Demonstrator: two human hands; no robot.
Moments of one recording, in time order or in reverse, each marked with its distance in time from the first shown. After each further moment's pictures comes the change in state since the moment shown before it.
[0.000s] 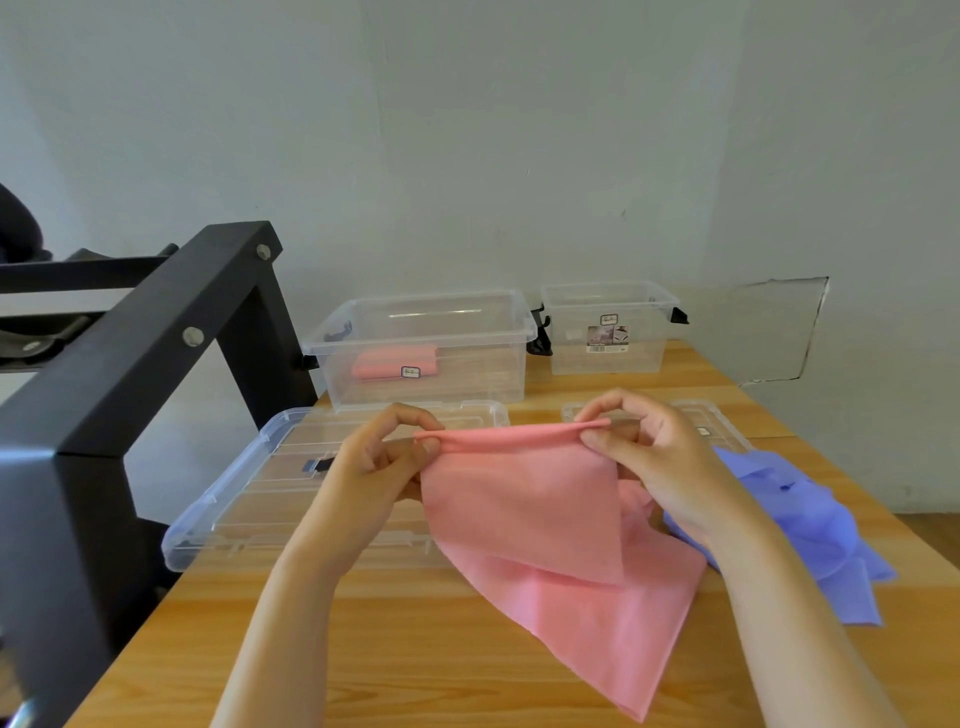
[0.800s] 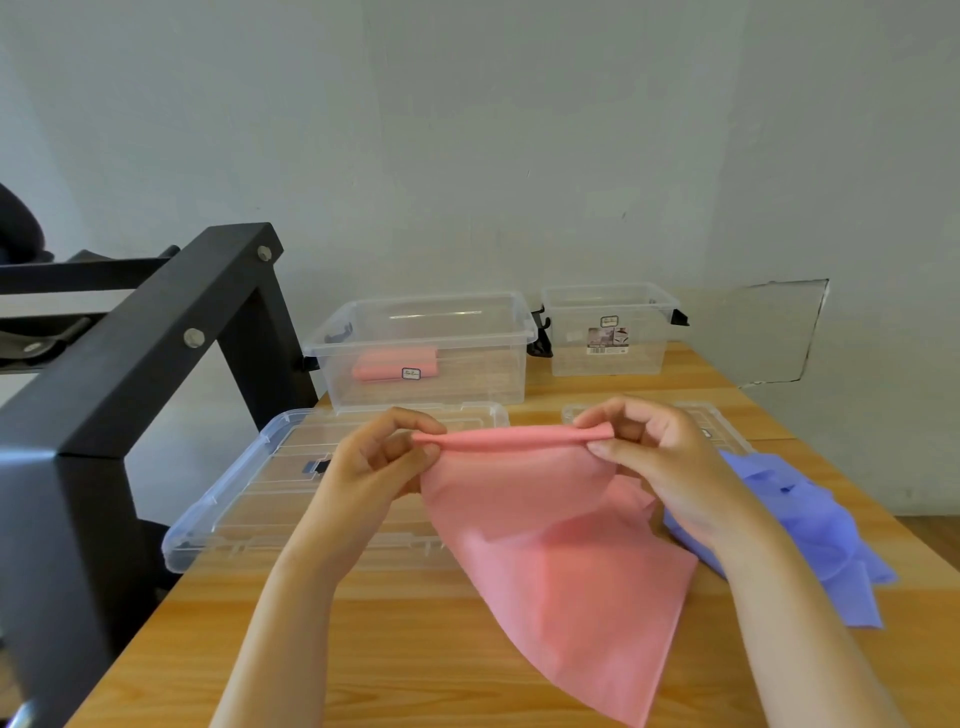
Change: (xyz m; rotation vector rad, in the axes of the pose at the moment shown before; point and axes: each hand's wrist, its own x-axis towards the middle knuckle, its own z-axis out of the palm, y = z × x) left_hand 0.000 -0.001 -0.001 -0.041 0.007 0.020; right_hand -0.001 0.001 -0.005 0.031 0.003 0.030
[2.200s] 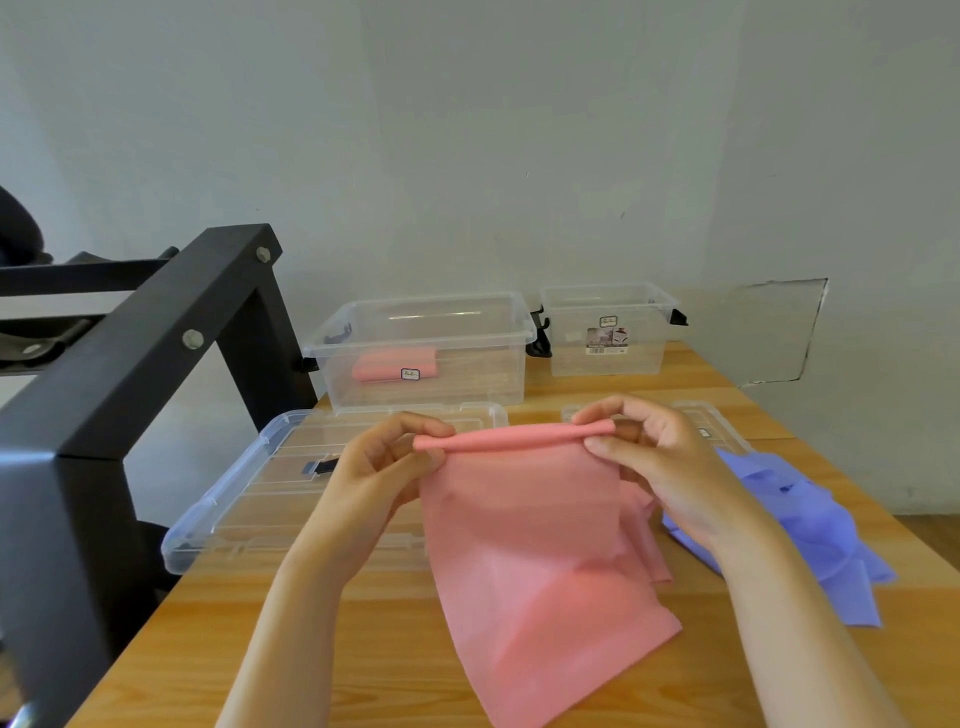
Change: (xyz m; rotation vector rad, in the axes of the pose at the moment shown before) left_hand 0.001 0.000 0.004 -0.122 -0.027 -0.068; right_hand -0.001 -0.002 0.001 0.054 -0.012 0.023
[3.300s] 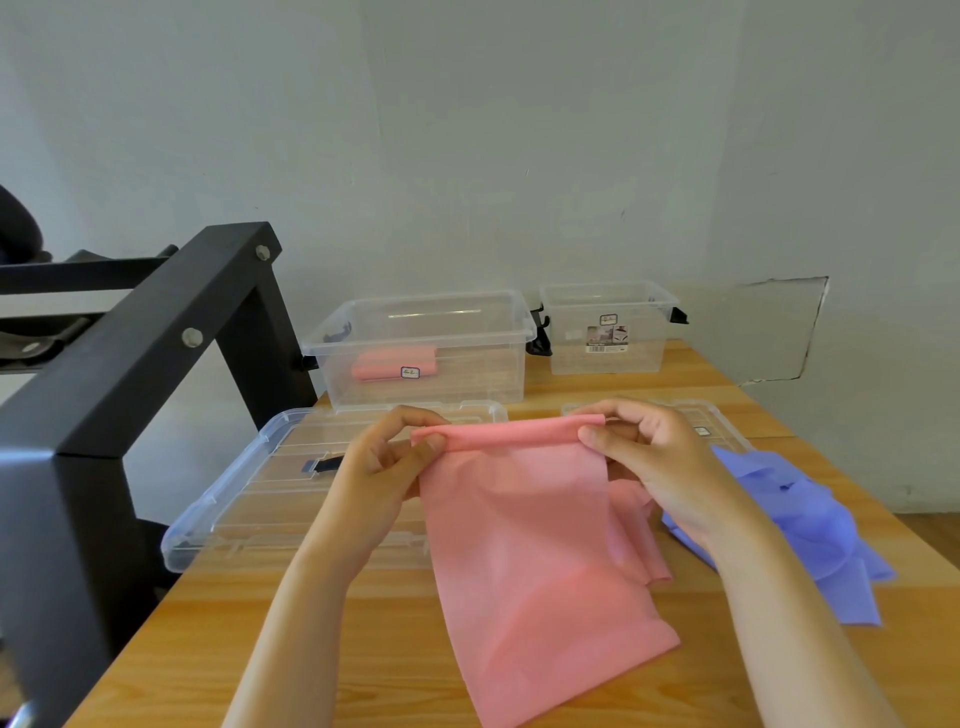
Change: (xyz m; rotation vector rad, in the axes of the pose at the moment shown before) left_hand 0.003 -0.005 0.004 0.141 0.050 0.051; right_hand 0.002 0.005 0.001 -0.061 0.028 0.015
